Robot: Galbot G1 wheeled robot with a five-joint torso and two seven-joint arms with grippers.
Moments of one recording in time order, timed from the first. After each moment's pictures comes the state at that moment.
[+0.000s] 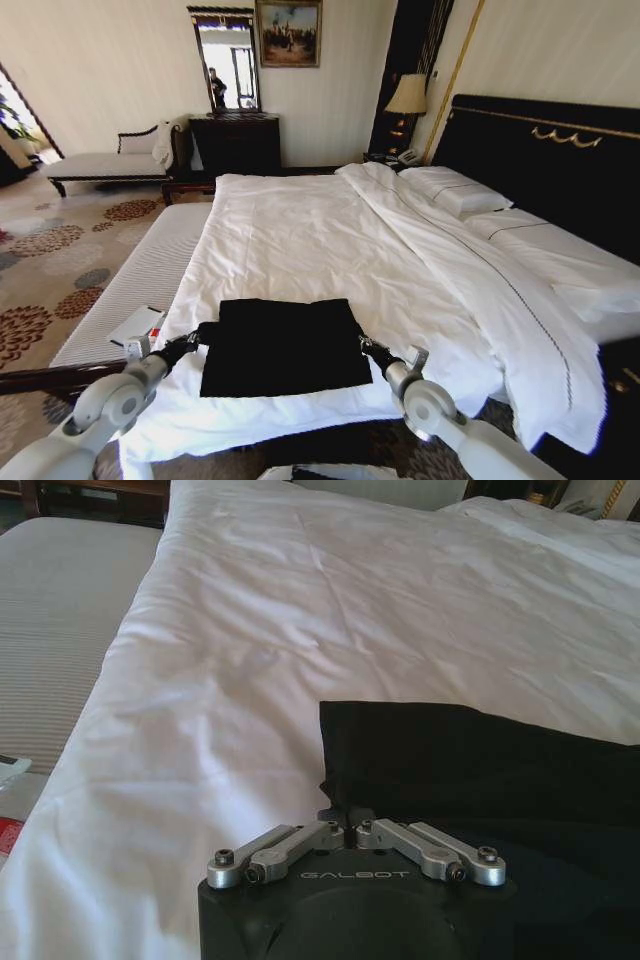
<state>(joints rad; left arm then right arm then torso) 1.63 -0.70 -0.67 -2.05 -1.06 0.38 -0.18 -1.27 0.76 0.00 2.01 1.22 -0.02 0.46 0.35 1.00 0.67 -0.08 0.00</state>
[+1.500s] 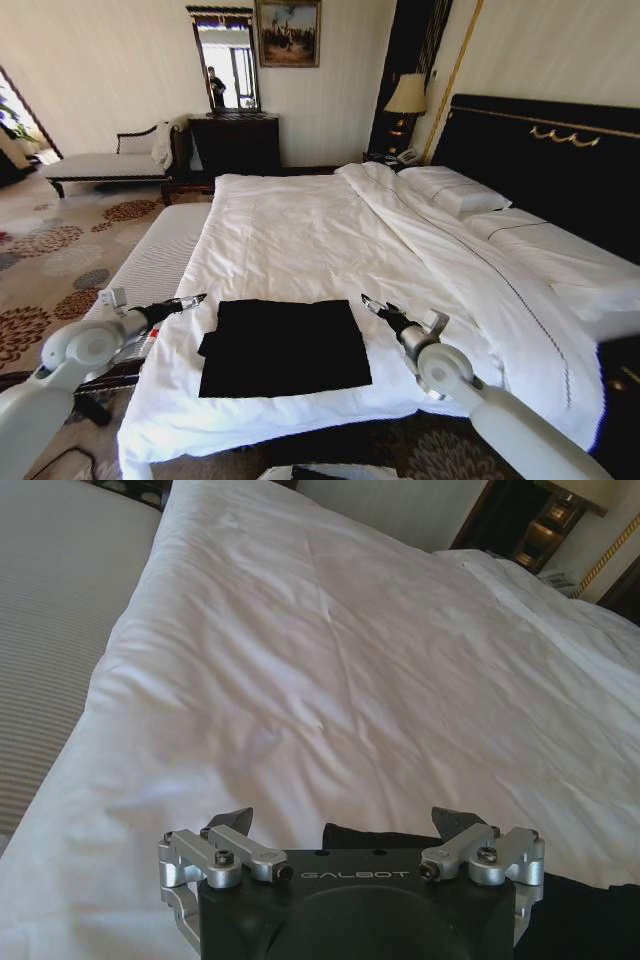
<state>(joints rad) 1.25 -0.68 -0.70 -1.83 -1.36 0.67 -0.09 -1.02 0.76 0.08 1.98 1.33 -0.13 0.56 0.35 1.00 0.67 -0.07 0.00</state>
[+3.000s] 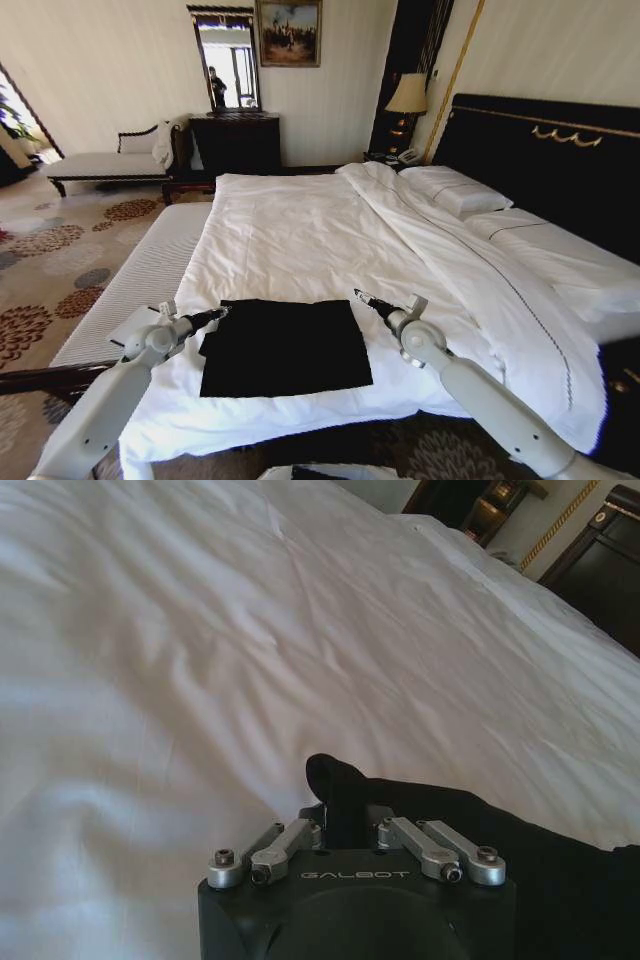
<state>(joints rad) 1.03 -0.86 -0.42 -1.51 -1.10 0.56 0.18 -0.88 0.85 0.01 1.78 1.46 -0.23 0.50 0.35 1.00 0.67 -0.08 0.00</state>
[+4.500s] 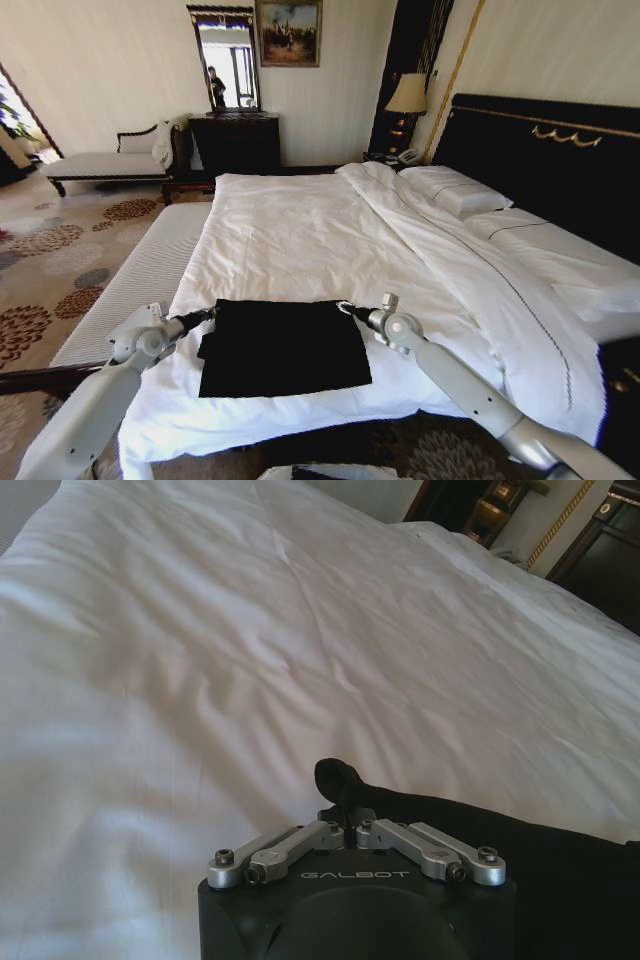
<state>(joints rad) 1.06 -0.82 -0.45 -1.55 -1.06 0.53 0.18 -0.74 0.92 -0.11 1.55 1.46 -0.38 0.29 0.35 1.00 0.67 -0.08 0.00</state>
